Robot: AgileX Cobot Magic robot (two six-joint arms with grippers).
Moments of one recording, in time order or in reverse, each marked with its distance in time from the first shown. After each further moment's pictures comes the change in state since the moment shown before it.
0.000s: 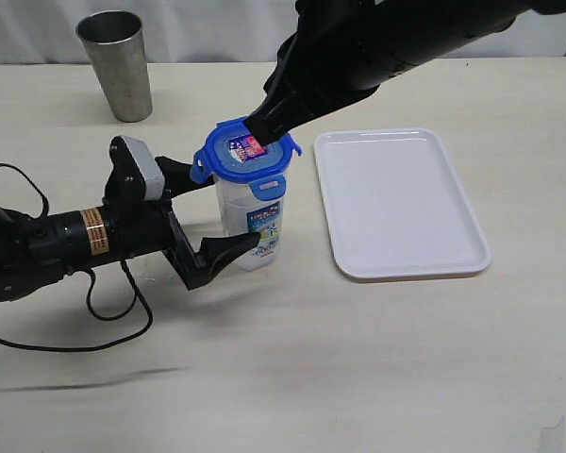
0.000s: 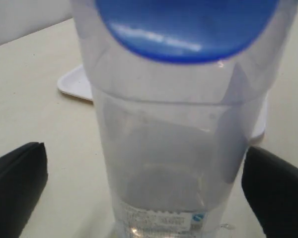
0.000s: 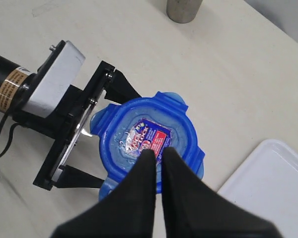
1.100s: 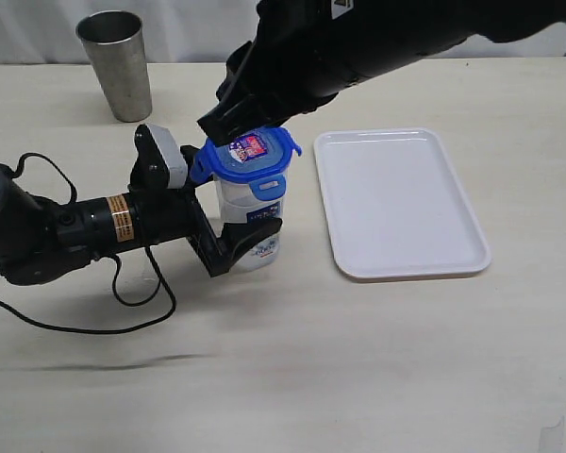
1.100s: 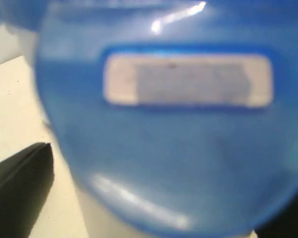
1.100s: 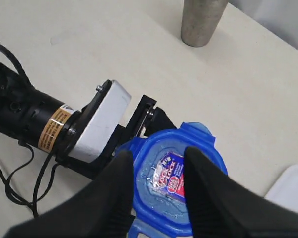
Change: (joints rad) left arm -0.052 0.023 -0.091 0.000 -0.011 -0.024; right arm 0.054 0.036 0.000 0.006 -0.106 0.066
